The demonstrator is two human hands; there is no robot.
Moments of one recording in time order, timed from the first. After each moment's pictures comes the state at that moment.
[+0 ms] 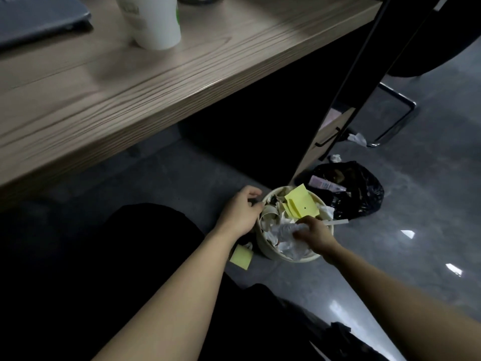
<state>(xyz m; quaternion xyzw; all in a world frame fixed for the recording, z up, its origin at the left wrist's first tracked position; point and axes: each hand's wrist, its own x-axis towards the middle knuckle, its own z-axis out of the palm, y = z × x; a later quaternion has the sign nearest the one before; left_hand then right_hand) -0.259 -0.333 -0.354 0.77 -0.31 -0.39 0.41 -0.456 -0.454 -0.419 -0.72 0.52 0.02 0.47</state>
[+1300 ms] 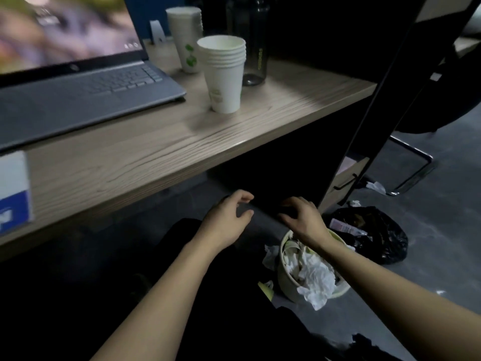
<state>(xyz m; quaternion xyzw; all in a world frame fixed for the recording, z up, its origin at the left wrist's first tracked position) -0.206 -0.247 -0.258 0.79 -0.42 -0.19 0.40 -0.354 -0.418 -0.294 -0.90 0.31 -0.15 0.27</state>
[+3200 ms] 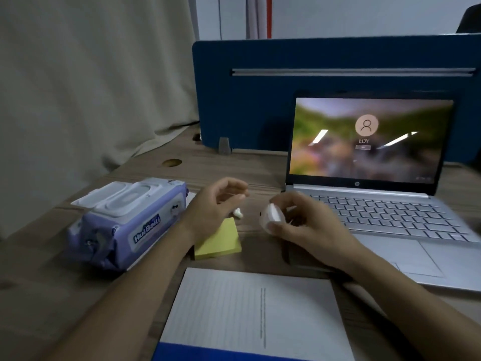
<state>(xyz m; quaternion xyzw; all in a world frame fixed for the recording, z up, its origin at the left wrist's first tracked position) 0.083 0.094 -0.063 0.79 -0.21 0.04 0.58 0.028 -0.136 -0.056 -0.86 -0.21 -0.10 0.45</state>
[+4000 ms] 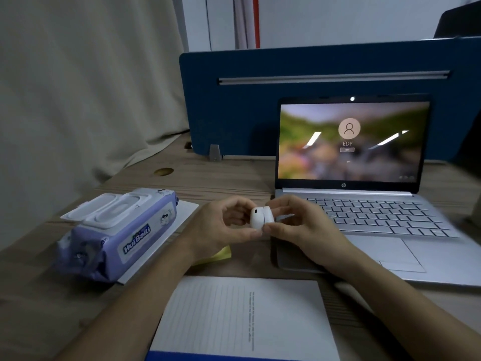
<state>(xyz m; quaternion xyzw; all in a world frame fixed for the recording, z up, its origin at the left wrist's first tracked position) 0.059 0.072 -0.061 0.78 -0.31 0.01 0.54 0.020 -0.142 -0.053 -0.80 -0.15 -0.06 0.58</state>
